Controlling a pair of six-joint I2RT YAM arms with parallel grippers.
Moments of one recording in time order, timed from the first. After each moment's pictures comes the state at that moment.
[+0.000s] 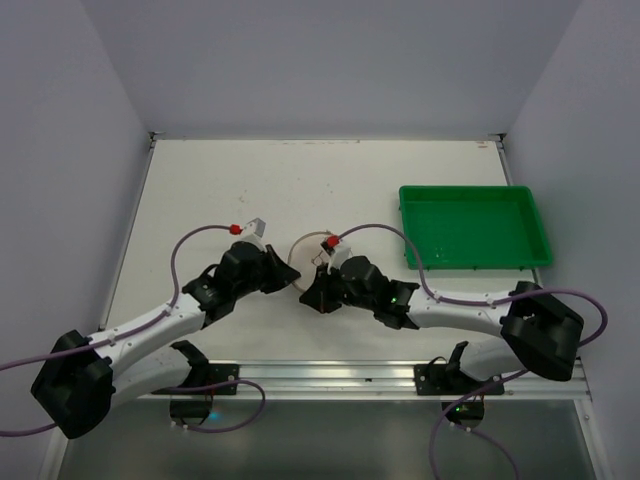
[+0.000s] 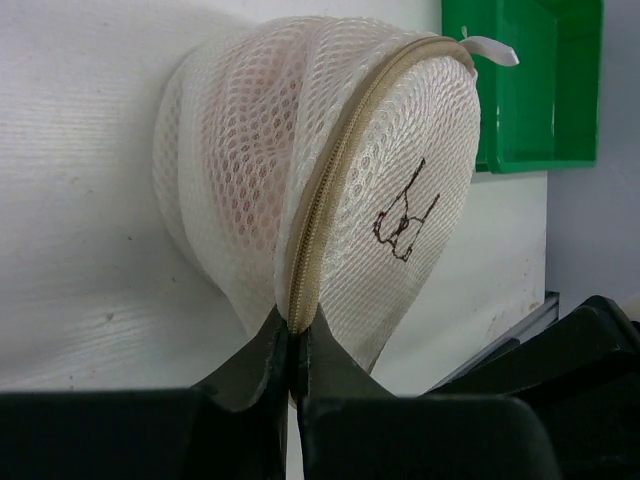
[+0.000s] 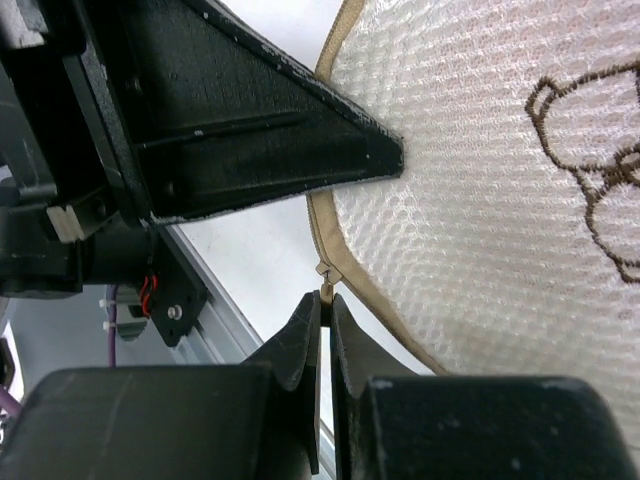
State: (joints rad) left arm -0.67 1.02 0.47 -0.02 0.01 -0.94; right arm 1.05 1.40 0.65 0.28 -0.05 0.72
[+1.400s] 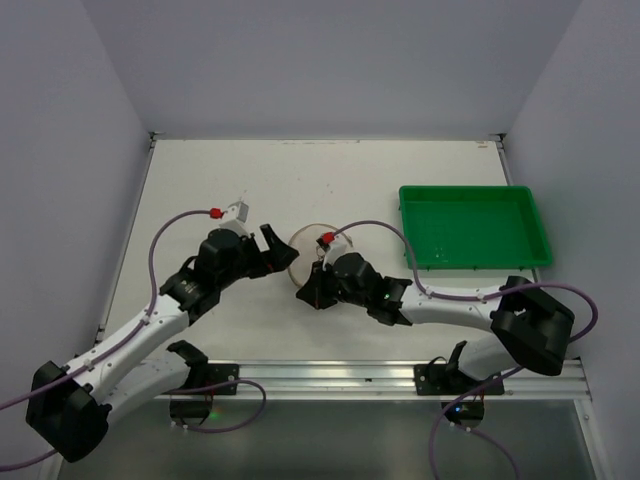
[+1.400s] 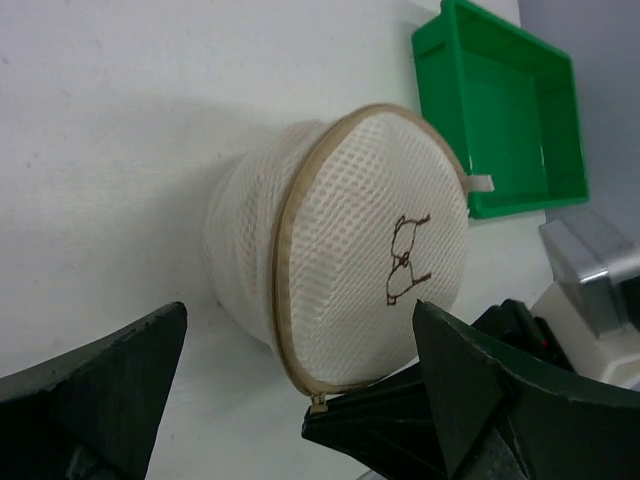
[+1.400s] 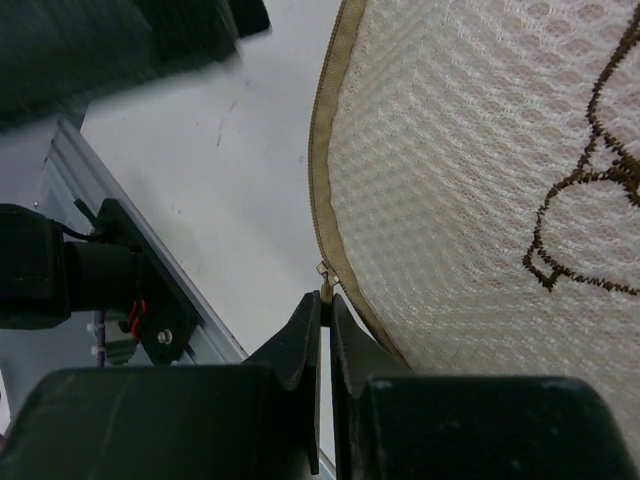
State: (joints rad) left arm -0.55 0.91 0.62 -0.18 0.02 -0.76; right arm 1.05 1.42 0.67 0.26 0.00 0.72
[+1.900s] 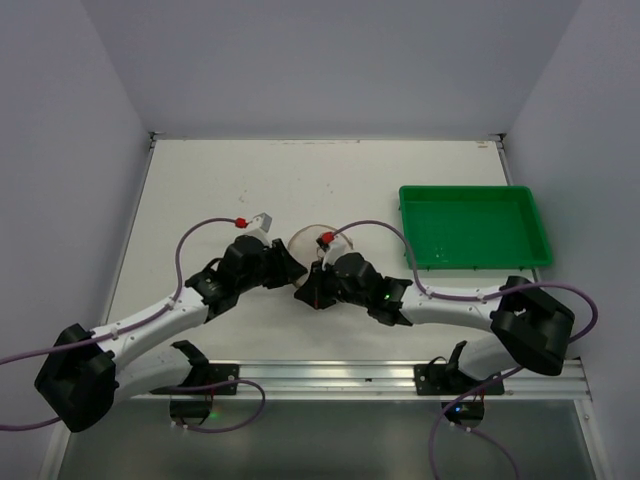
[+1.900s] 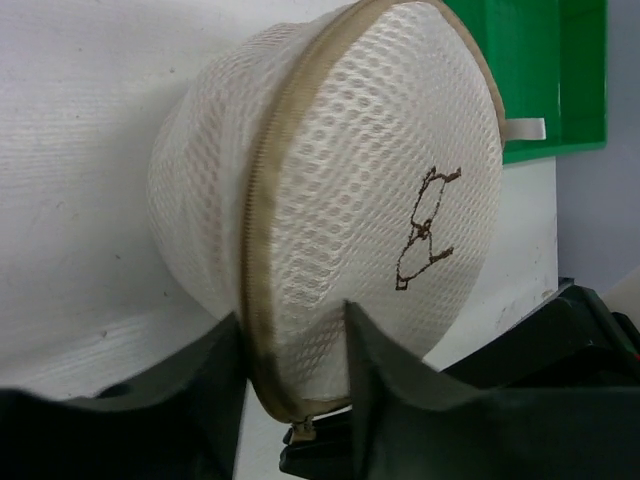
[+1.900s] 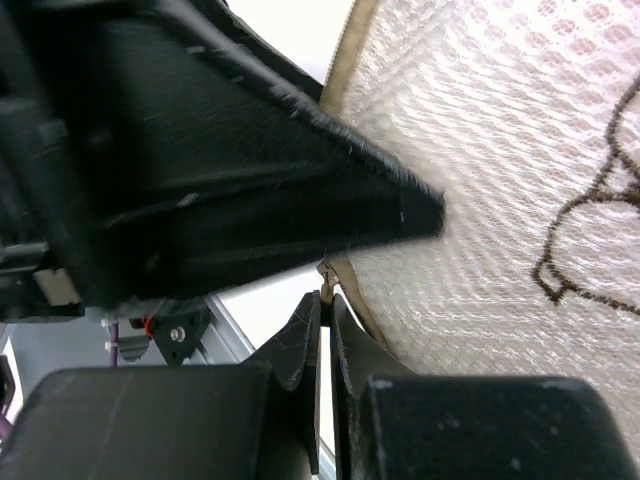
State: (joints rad) left arm -0.68 1.06 0.54 -0.04 0.04 -0.87; right arm 1.05 1.43 0.68 0.29 -0.03 0.73
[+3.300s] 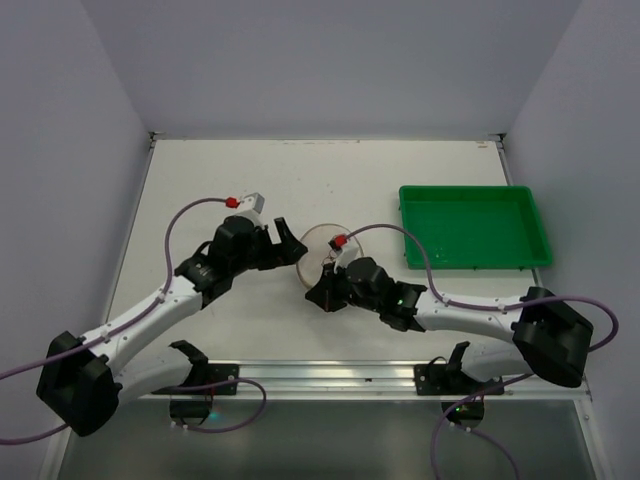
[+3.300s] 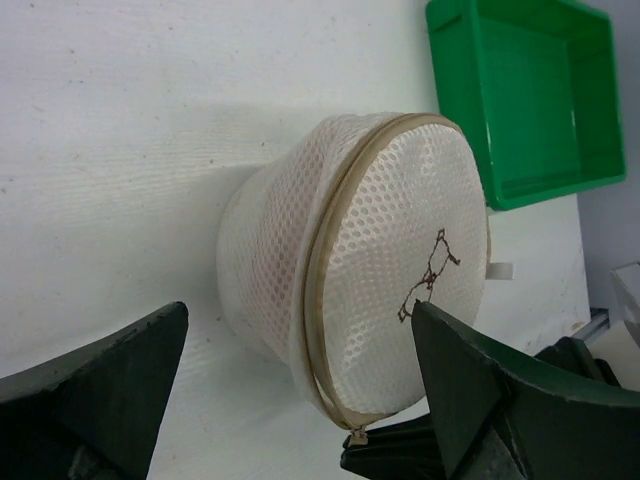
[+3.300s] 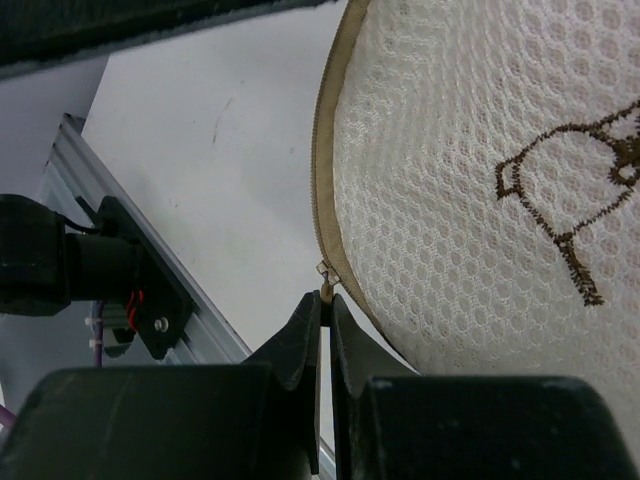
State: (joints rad) left arm -0.59 1.11 0.71 -0.17 0.04 -0.71; right arm 1.05 1.30 0.59 0.24 0.03 0.72
